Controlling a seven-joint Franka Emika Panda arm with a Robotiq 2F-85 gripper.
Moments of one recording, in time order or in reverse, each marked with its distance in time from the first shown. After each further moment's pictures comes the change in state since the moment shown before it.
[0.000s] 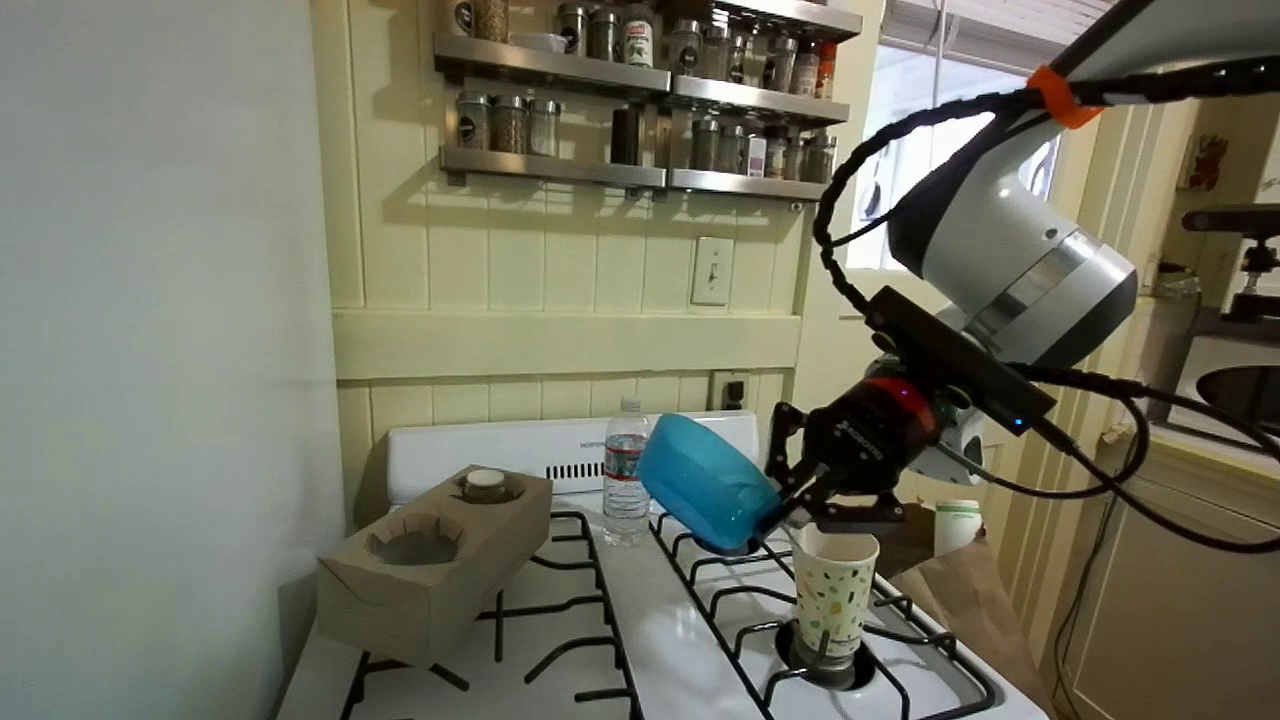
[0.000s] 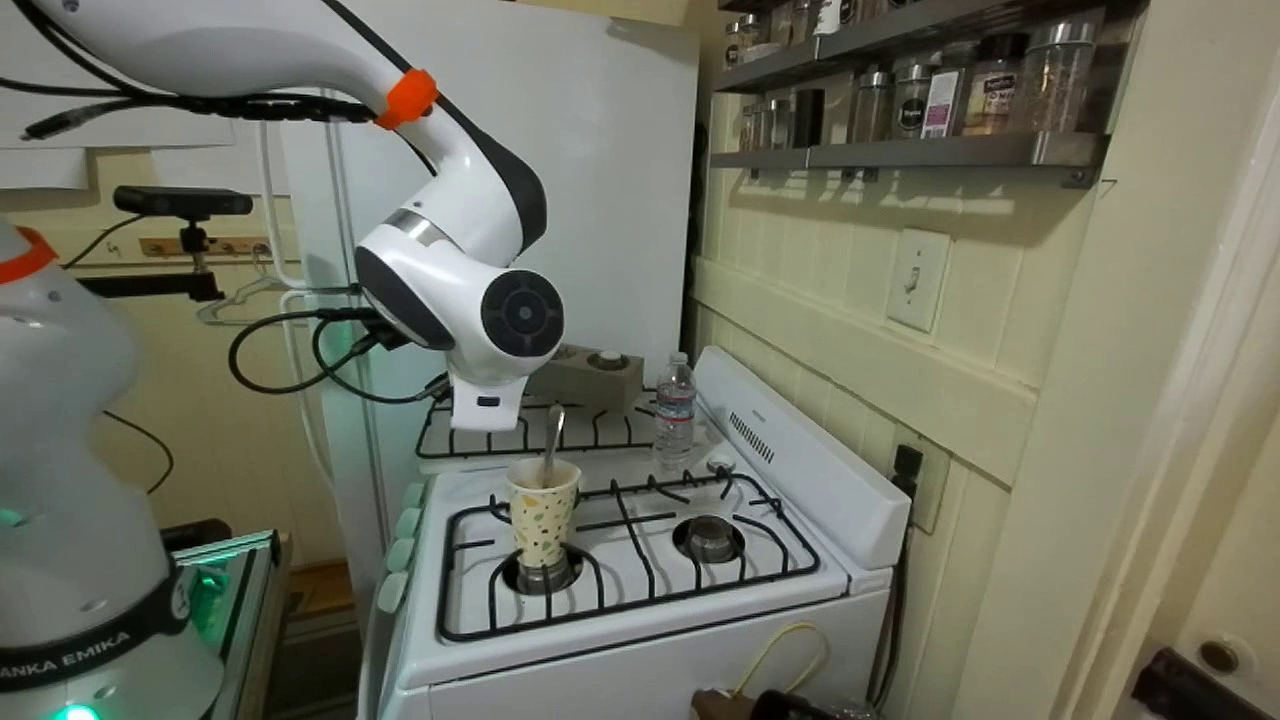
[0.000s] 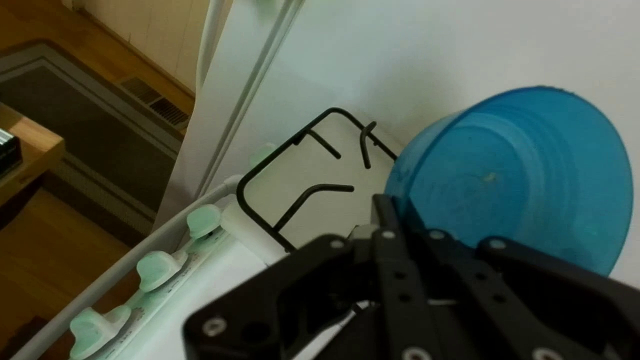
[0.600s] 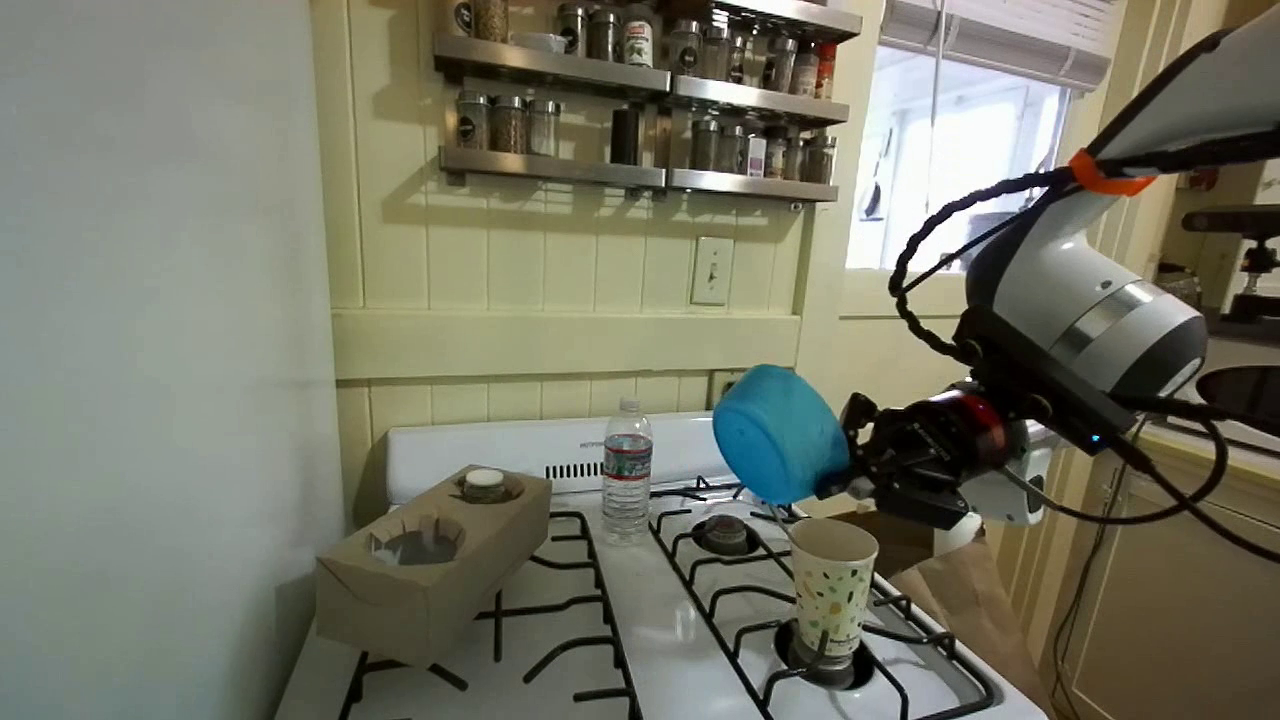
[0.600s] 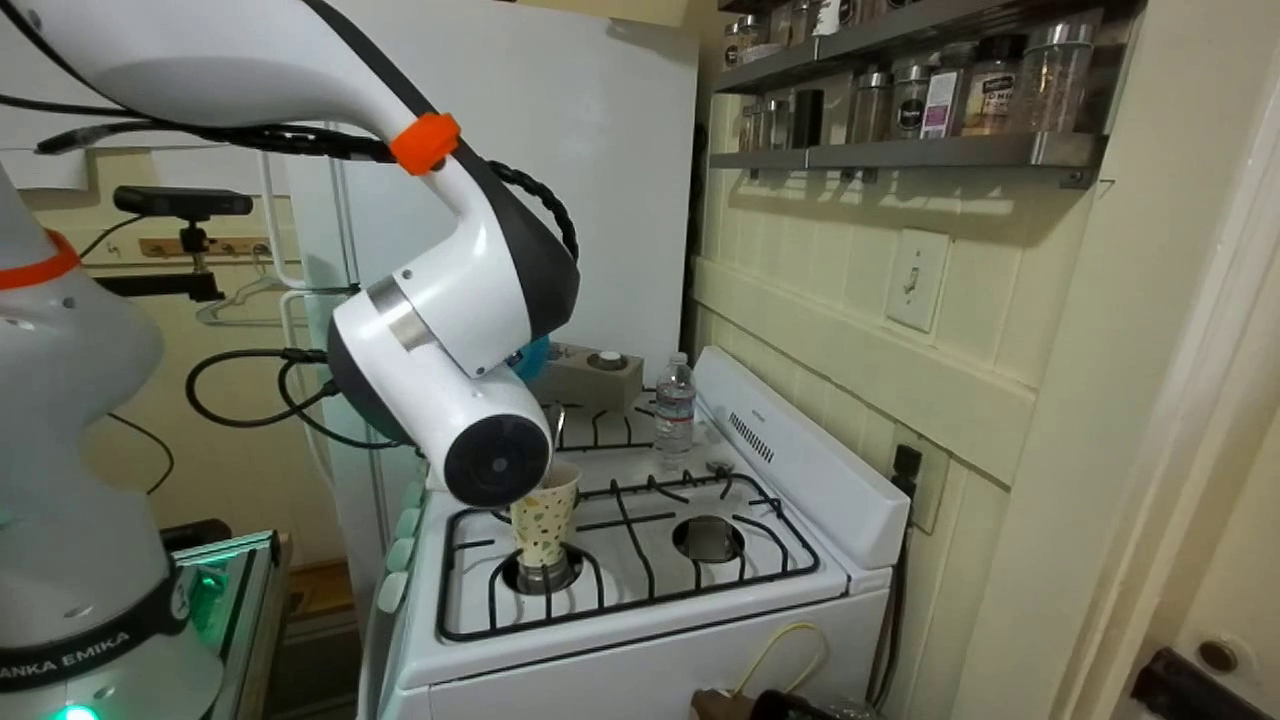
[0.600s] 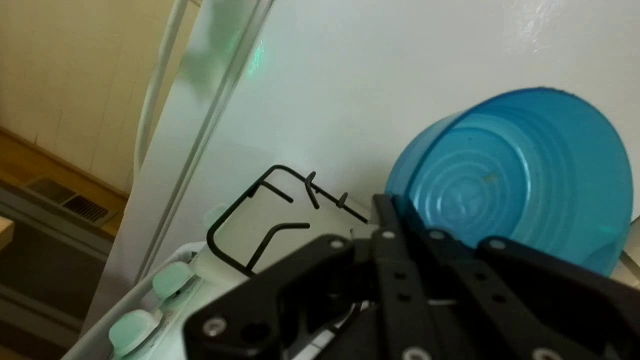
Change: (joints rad) arm -0.149 0.126 -0.161 0.001 0.022 -0.303 -0.142
